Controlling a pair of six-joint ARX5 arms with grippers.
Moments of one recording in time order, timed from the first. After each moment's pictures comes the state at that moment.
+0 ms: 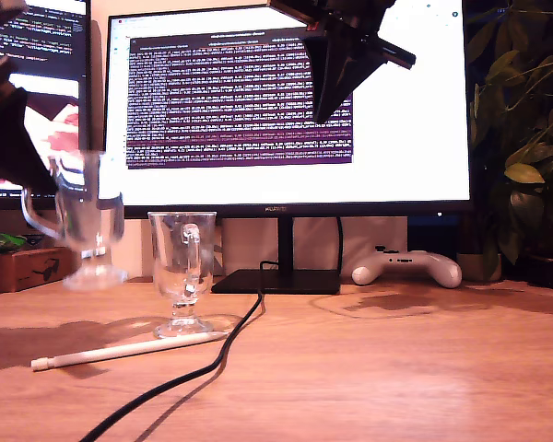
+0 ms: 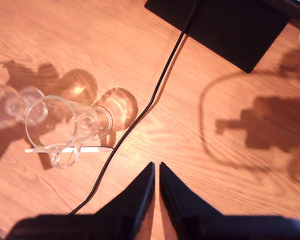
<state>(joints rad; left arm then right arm) -0.24 1.10 0.71 -0.38 0.31 0.30 0.51 2.03 2.23 -1.36 -0.15 0.05</state>
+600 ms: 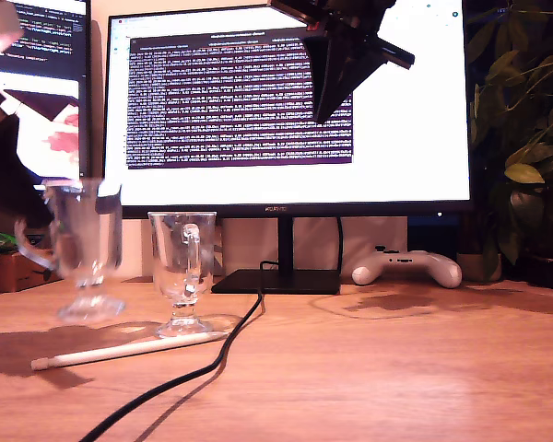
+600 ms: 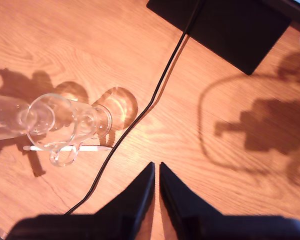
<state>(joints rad) -0.24 1.10 0.65 -0.35 0.32 0.30 0.51 2.03 2.23 -1.36 -0.15 0.03</state>
